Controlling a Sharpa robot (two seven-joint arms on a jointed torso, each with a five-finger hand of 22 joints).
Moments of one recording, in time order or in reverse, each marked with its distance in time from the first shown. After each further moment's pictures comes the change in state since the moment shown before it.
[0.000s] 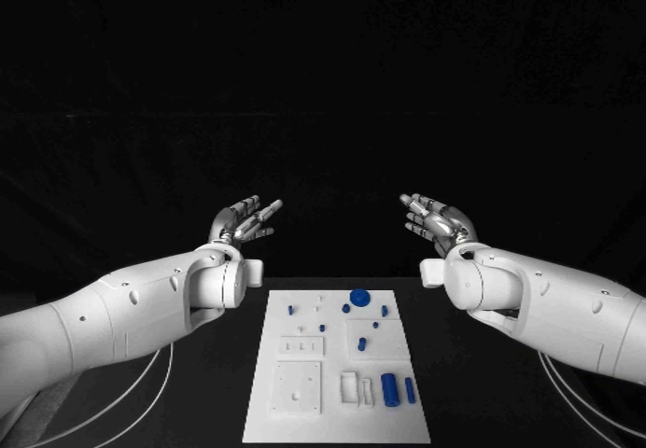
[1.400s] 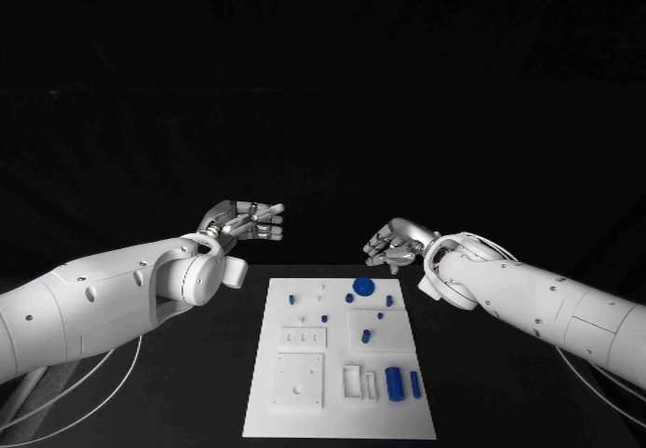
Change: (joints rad) left arm 0.091 -0.112 -0.049 0.126 -0.070 0.291 -0.084; left_hand 0.095 0.091 -0.075 -0.088 0.024 0.604 0.032 0.035 0.037 0.744 -0.001 0.035 0.024 0.738 -0.045 0.118 0.033 -0.102 0.282 -0.204 0.201 0.073; right arm -0.013 0.130 0.035 -0.214 -1.217 0.278 -0.254; right_hand 0.080 -0.129 0.286 -0.299 -0.037 0.691 -0.030 0.027 0.031 0.759 -0.131 0.026 0.026 1.041 -0.227 0.728 0.594 0.025 0.957 -0.303 0.667 0.442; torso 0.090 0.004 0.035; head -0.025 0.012
